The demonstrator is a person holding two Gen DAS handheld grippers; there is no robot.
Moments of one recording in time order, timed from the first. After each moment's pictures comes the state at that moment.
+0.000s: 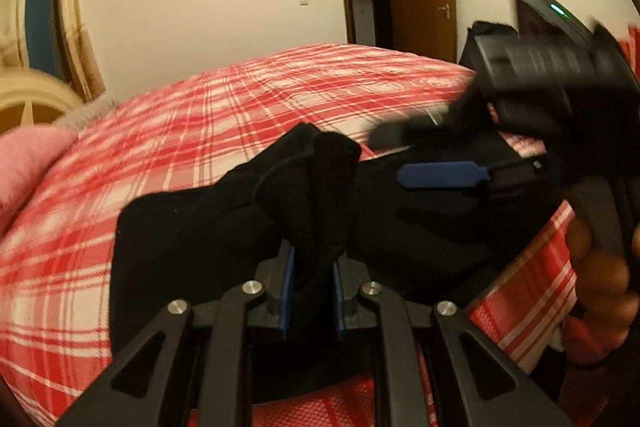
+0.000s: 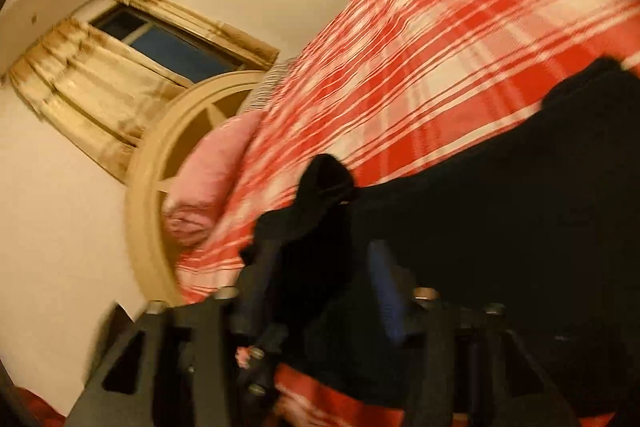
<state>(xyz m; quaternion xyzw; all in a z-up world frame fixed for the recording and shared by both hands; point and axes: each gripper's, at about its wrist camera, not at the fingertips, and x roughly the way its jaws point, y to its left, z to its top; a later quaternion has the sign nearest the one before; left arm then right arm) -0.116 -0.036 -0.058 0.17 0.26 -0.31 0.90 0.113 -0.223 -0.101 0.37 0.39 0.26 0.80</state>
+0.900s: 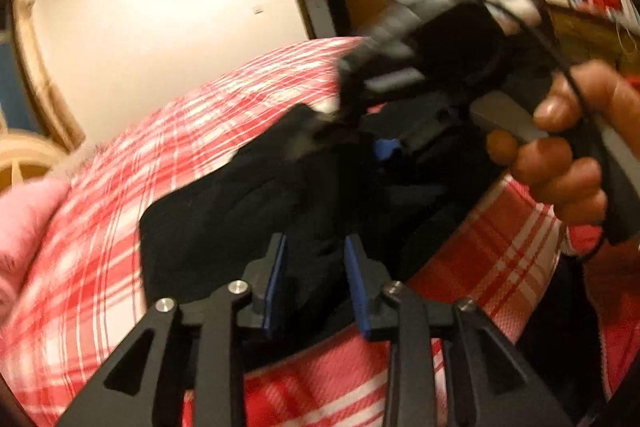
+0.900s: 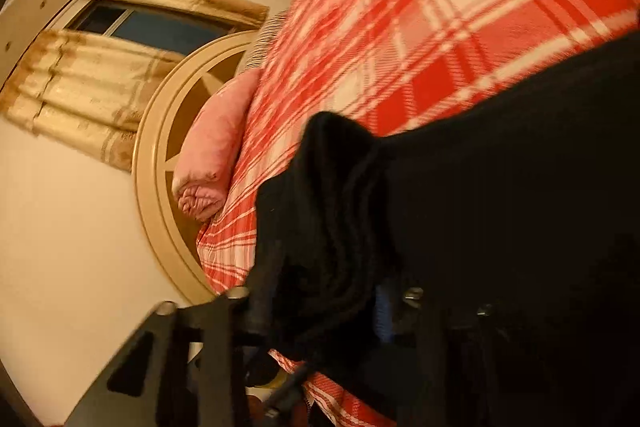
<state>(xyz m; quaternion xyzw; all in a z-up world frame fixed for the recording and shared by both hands) -0.137 -0.002 -0.058 0.22 0.24 -0.35 0.88 0.137 -0.186 -0.132 0.39 0.48 0.28 0.74</state>
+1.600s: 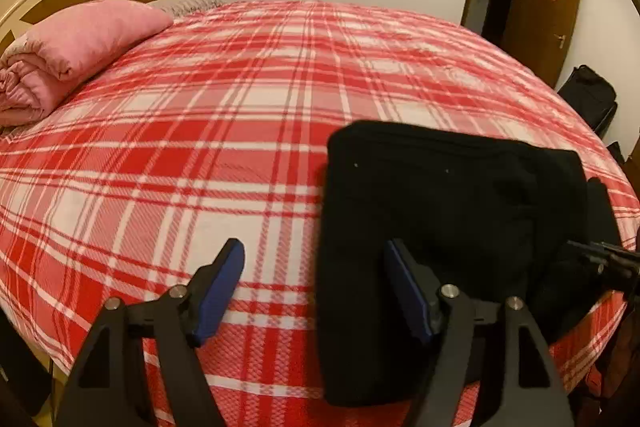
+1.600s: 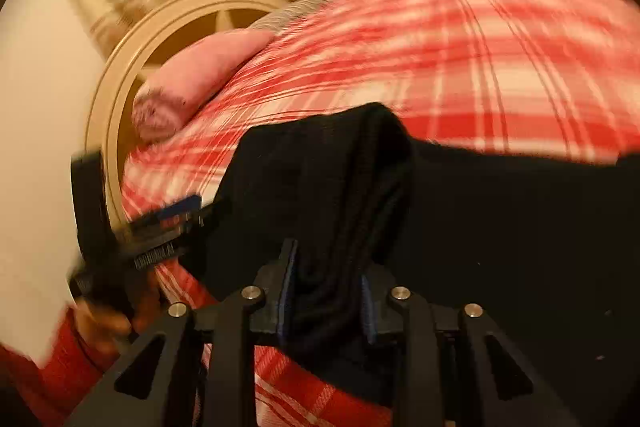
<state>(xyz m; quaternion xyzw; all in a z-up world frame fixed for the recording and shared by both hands) -0.049 0.065 -0.064 0.03 0.40 -0.15 0.91 0.102 -0.160 -0.099 0.15 0.44 0.28 0.84</state>
